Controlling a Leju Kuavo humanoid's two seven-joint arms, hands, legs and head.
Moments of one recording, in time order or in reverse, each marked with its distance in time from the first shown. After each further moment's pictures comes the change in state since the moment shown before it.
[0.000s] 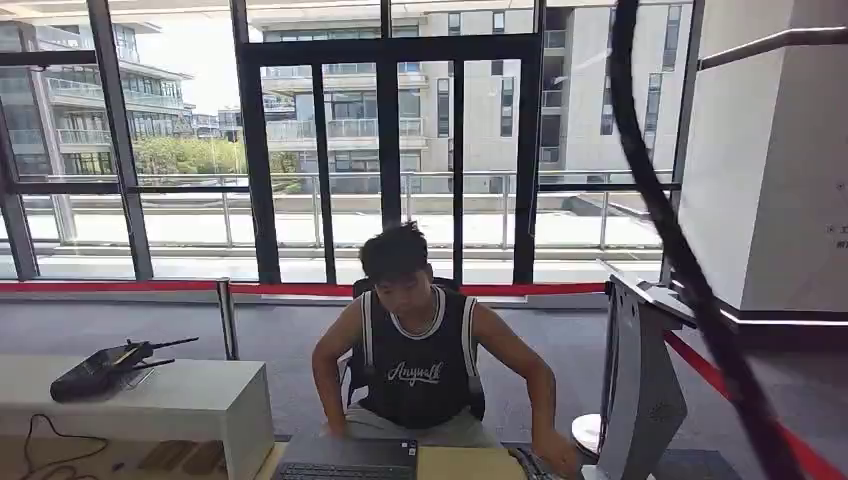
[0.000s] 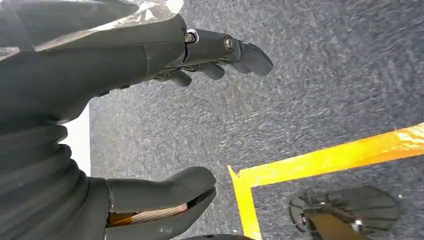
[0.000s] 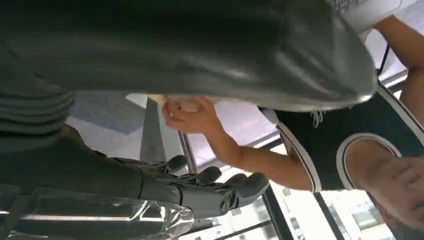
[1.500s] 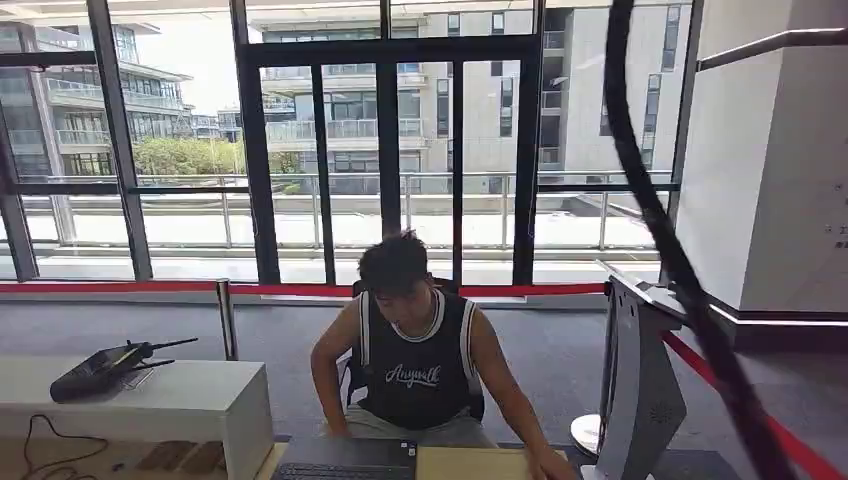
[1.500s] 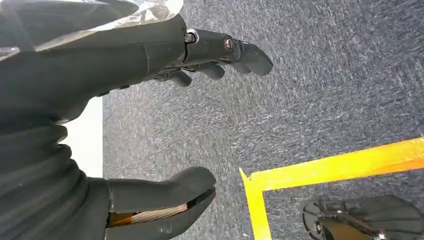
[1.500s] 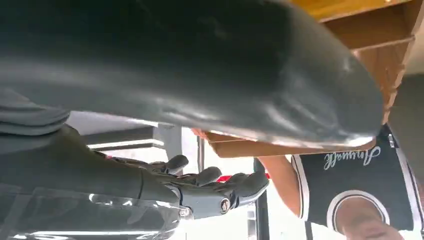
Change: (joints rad) left arm 0.006 0.006 0.005 0.001 -0.006 0.008 0.039; right arm 0.387 -0.082 0.095 -0.276 0.498 -0.137 0.182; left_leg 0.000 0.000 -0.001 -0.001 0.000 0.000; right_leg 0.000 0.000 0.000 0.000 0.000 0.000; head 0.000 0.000
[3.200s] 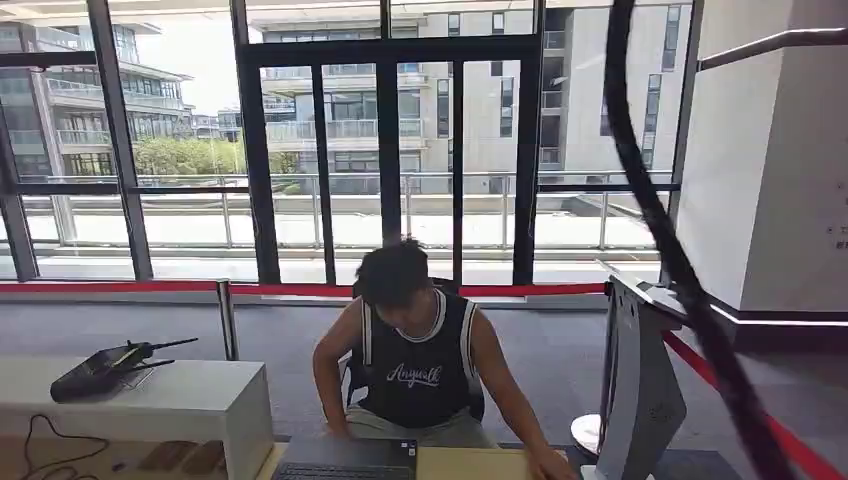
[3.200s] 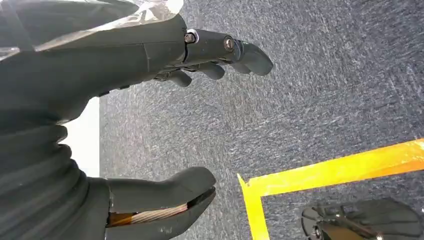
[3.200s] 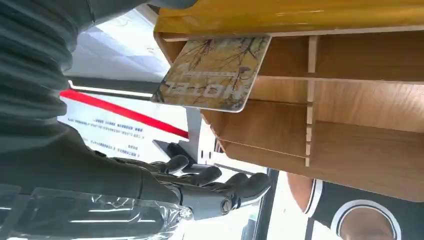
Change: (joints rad) left arm -0.001 0.000 0.000 0.000 -0.030 0.009 -0.002; right arm -0.130 0.072 0.019 0.286 0.217 -0.043 0.077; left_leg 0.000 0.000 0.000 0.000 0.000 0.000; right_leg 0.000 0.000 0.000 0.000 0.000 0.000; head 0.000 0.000
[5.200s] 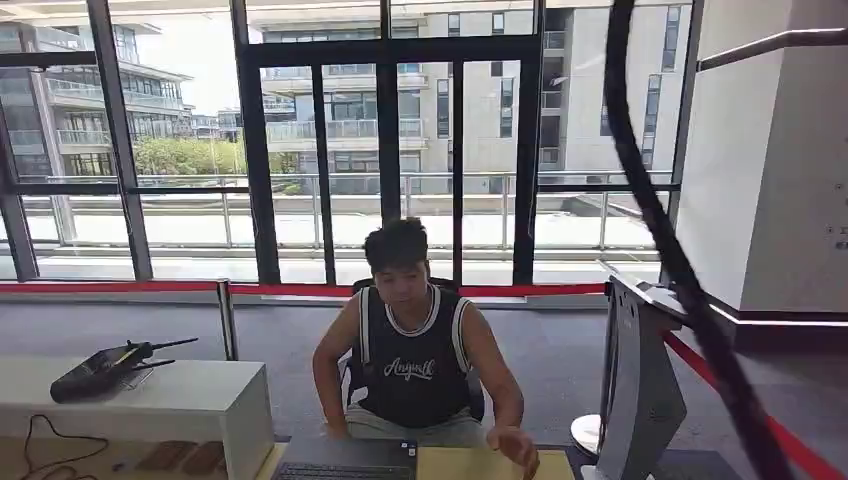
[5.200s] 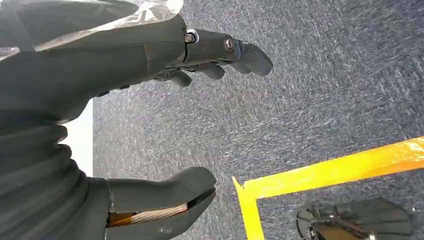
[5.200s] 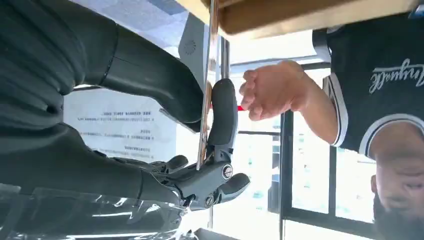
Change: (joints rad) left arm 0.002 -0.003 0.000 0.000 -0.015 0.006 -0.023; right arm -0.078 -0.015 -0.084 -0.198 0.009 0.030 0.044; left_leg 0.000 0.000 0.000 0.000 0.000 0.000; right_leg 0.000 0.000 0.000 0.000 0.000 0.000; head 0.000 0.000
